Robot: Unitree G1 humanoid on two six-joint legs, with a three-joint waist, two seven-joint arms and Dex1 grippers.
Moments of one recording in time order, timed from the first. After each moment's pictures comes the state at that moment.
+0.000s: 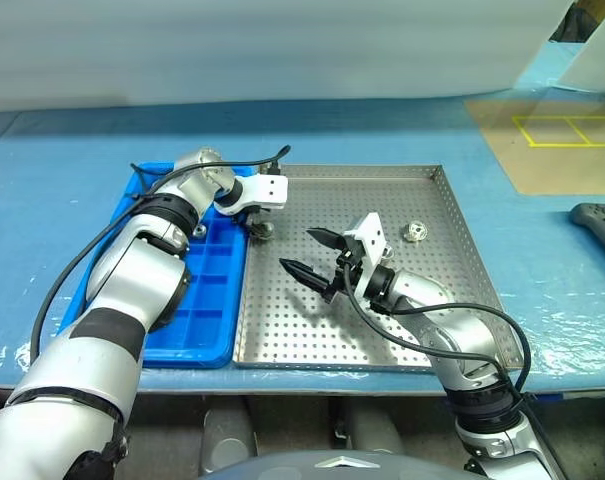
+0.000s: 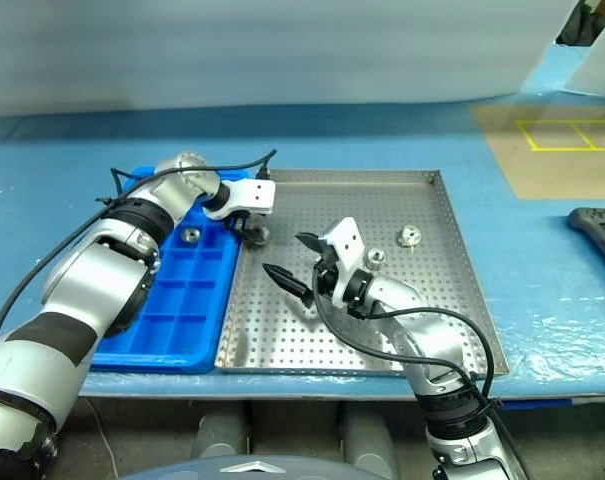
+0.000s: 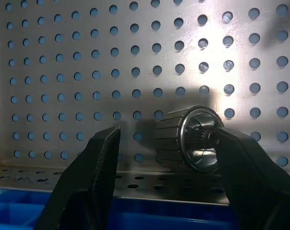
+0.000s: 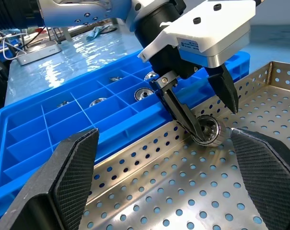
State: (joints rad) left arm -1.27 0.35 -0.44 1.21 0.42 -0.12 -1.21; right arm -0.22 -0.26 0.19 -0.35 0.40 0.53 0.61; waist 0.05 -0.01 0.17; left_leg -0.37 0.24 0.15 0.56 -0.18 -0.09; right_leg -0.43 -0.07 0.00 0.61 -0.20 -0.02
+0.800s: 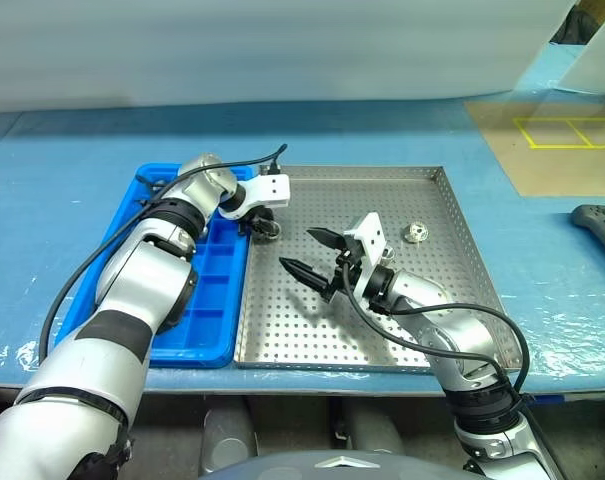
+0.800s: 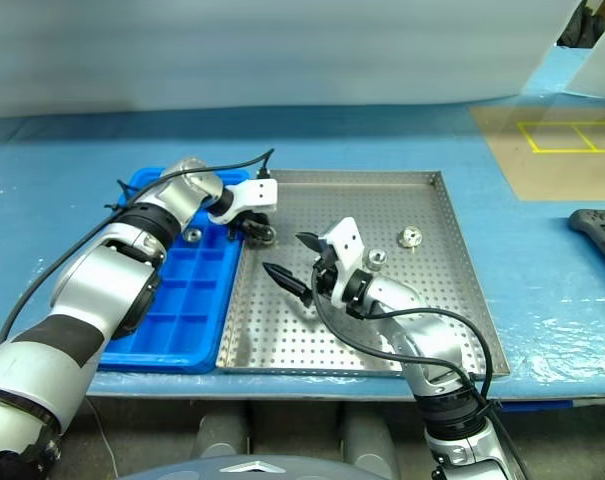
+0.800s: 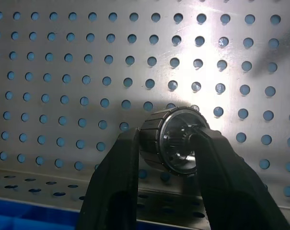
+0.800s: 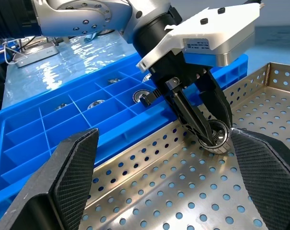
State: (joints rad) left arm -1.25 0.31 -0.36 1.22 0.37 -0.03 -1.22; right arm -0.22 -0.25 0.19 -0.35 0.39 0.53 0.59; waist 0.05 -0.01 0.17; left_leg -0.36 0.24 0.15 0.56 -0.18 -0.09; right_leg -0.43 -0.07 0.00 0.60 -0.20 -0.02
